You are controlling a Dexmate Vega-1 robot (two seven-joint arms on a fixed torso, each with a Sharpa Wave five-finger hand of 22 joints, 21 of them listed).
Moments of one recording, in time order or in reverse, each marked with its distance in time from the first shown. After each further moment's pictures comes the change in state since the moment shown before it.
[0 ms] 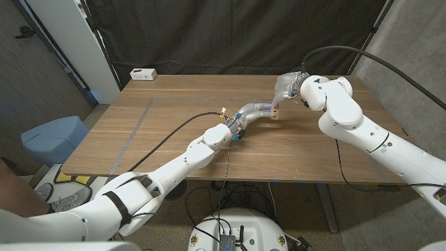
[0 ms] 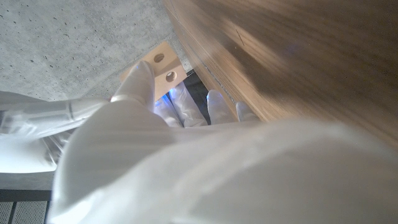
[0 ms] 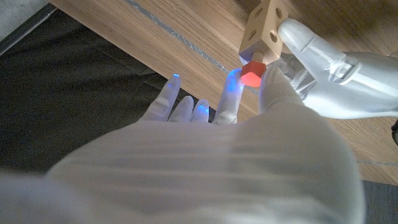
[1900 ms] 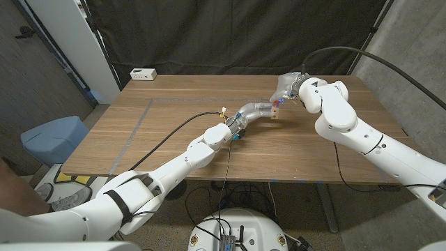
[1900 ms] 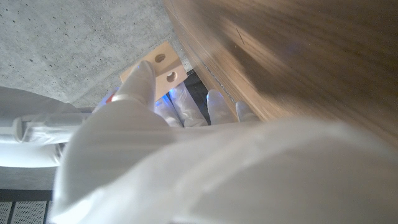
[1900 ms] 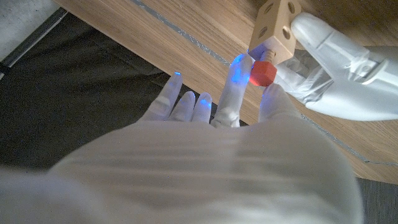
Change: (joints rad) left arm -0.008 -0.008 0.000 0.019 -0.003 -0.005 -0.003; left_hand 0.011 0.011 0.002 0.002 0.004 0.000 0.000 0.000 0.000 0.000 0.000 0.003 0.000 0.002 0.002 0.000 0.000 0.005 -0.005 0.000 0.000; right arm 0.006 0.020 -0.034 0.032 -0.036 -0.048 -0.045; right_hand -0.151 0.003 -0.068 0.054 0.007 0.188 0.032 0.060 -0.021 0.111 -0.004 0.007 -0.002 0.071 -0.003 0.004 -0.002 0.033 -0.020 0.000 0.000
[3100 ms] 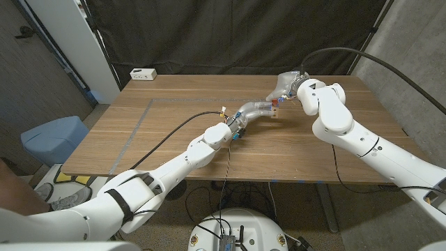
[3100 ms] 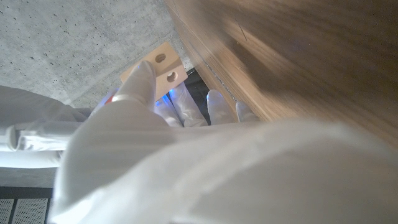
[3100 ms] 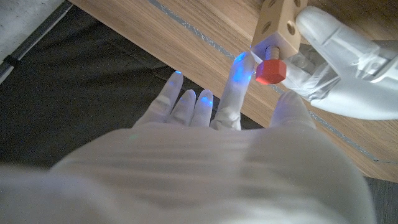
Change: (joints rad) left arm -0.004 -0.005 -0.002 0.009 -0.004 -0.011 -0.002; left_hand -0.006 0.005 0.006 -0.002 0.004 0.000 0.000 0.000 0.000 0.001 -0.002 0.001 0.000 0.000 0.000 -0.001 -0.005 0.000 0.000 0.000 0.000; right arm -0.017 0.023 0.003 0.005 -0.050 -0.007 -0.026; right_hand -0.122 -0.051 -0.067 0.030 0.014 0.014 0.014 -0.015 -0.014 0.035 0.012 -0.012 0.000 0.023 0.002 -0.005 0.000 0.009 0.000 0.000 0.000
